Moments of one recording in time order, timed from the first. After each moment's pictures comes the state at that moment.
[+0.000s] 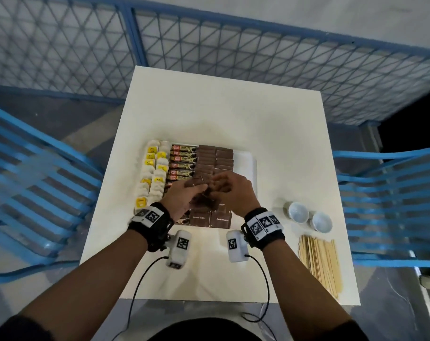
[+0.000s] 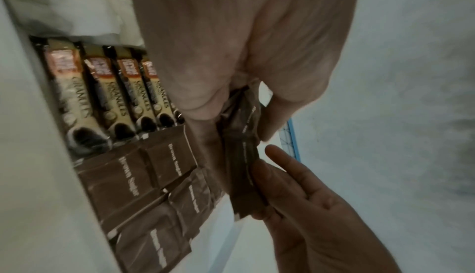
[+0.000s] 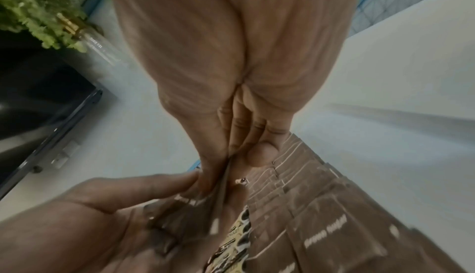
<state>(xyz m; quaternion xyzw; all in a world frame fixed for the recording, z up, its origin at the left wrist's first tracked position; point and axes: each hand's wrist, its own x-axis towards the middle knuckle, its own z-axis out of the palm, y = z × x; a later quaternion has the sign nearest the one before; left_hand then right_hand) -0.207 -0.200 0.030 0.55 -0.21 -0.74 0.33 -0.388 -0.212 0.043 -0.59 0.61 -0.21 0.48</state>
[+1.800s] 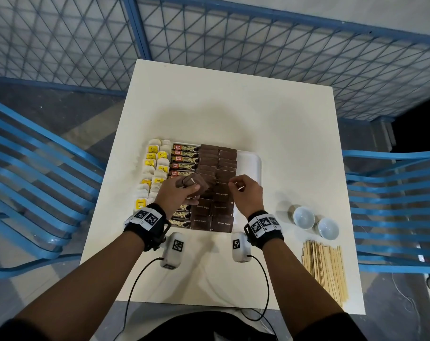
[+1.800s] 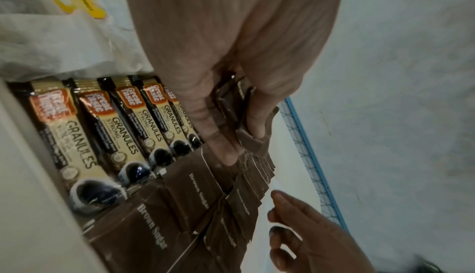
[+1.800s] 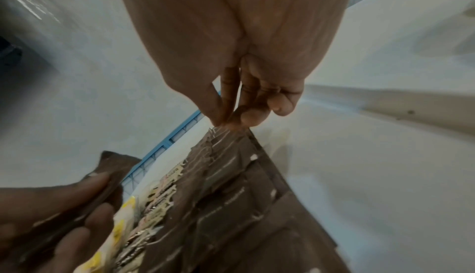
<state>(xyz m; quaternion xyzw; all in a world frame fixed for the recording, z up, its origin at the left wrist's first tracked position) -0.188 -0.211 0.013 0.63 -0.28 -0.64 0.35 -0.409 -0.228 -0.007 -0.54 0.71 -0.25 0.39</state>
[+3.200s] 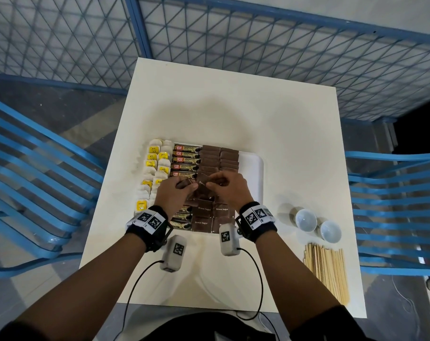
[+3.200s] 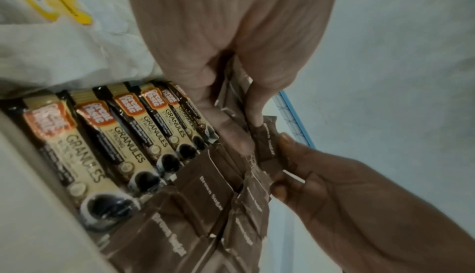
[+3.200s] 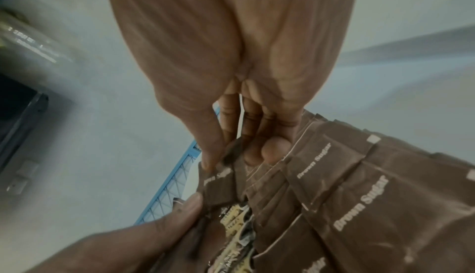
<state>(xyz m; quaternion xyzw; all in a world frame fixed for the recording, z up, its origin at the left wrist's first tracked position) -0.187 -0.215 0.014 0.67 -0.31 -0.58 0.34 -0.372 -0.250 0.008 -0.57 0.62 -0.21 0.49</state>
